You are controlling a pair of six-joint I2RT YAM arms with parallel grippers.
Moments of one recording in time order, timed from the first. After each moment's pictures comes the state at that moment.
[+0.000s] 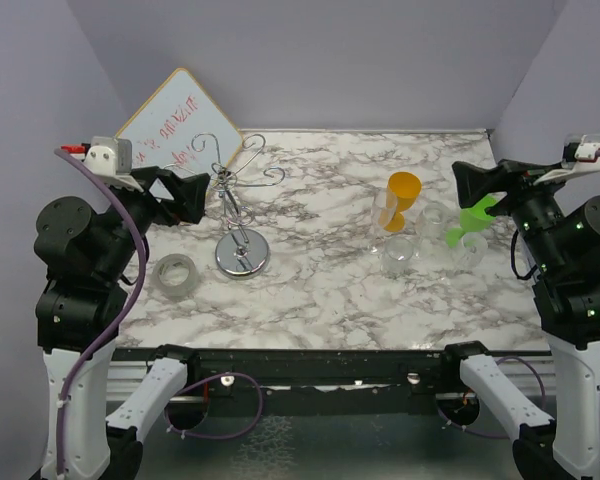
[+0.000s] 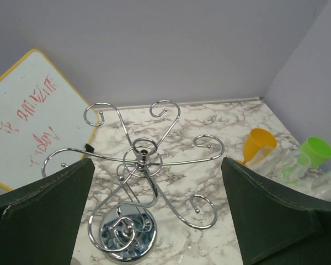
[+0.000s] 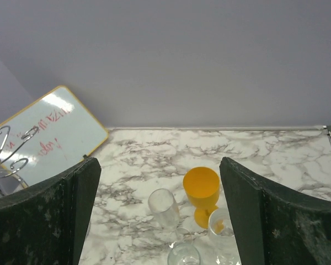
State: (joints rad) left arm -0.17 0.80 1.48 -0.63 0.16 -0.21; right arm 0.12 0.78 1.40 -0.51 -0.10 0.21
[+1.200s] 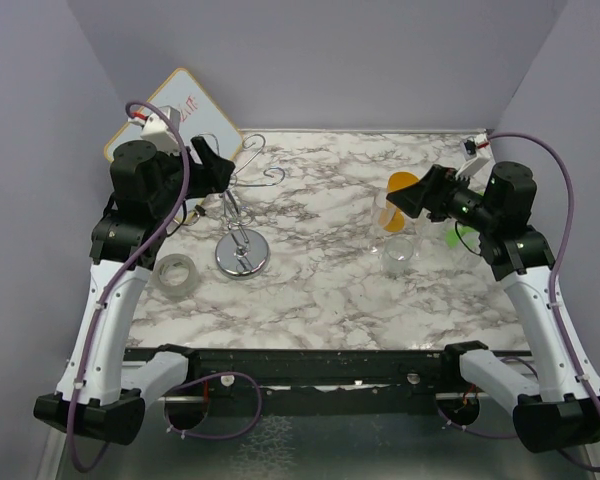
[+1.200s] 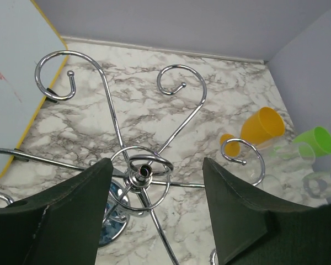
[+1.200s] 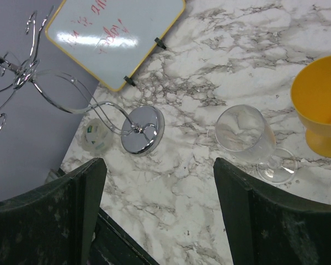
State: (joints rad) left arm -0.19 1.03 1.36 -0.54 0.21 -0.39; right arm 0.13 0.98 1.10 -0.40 -0.55 0.45
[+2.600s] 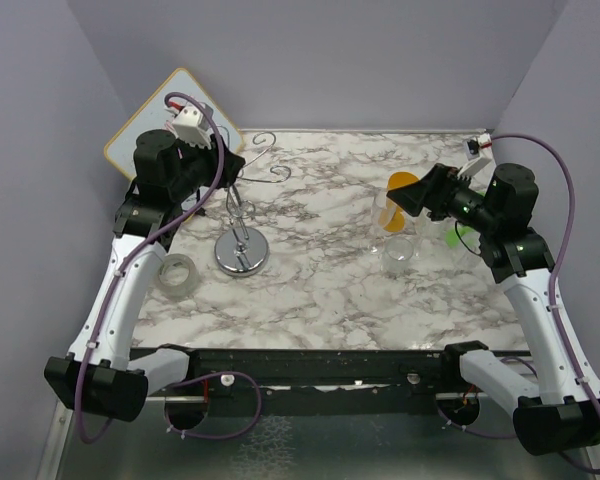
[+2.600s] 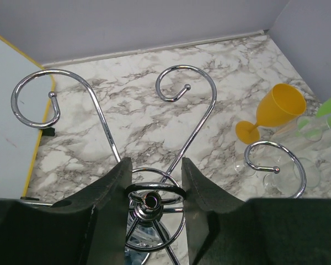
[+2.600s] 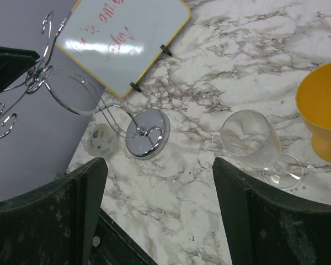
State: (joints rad) left arm -0.20 1.15 1.30 -0.36 0.31 -0.18; right arm 0.13 0.96 1.07 -0.35 -0.55 0.49
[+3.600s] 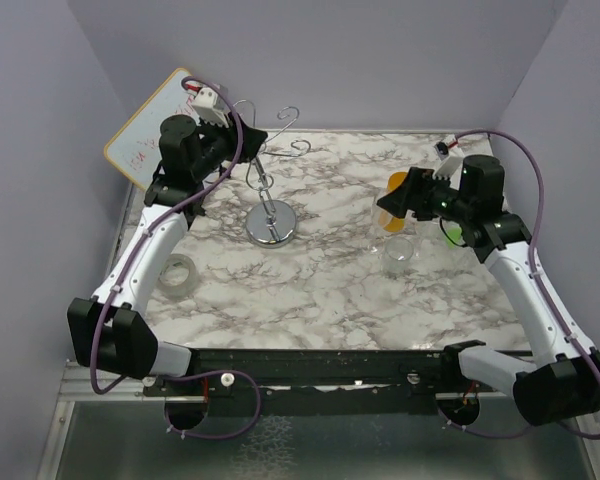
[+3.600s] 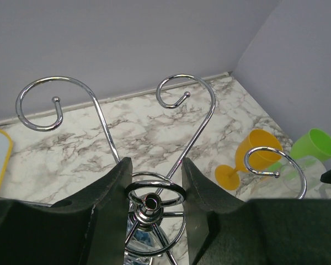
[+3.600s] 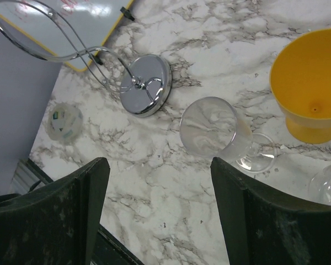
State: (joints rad) left arm -0.22 1.36 1.27 0.08 0.37 -0.30; right arm 0.17 1.11 1.08 -0.40 -0.49 0.36
